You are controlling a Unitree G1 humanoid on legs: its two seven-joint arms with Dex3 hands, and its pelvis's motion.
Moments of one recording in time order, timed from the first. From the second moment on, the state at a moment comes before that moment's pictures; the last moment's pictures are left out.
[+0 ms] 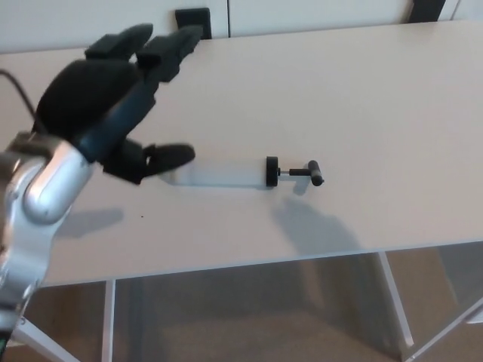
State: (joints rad) left_arm -0.33 0.57 -0.18 -0.22 0.62 0.04 -0.29; right_arm 0.19 -0.22 -0.34 -0.67 0.45 -0.06 0.18
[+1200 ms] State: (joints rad) left_arm 0.52 0.57 0.21 -0.37 0.10 -0.03 -0.65; right_arm 0.66 -0.16 -0.36 -0.73 0.48 -0.09 0.31
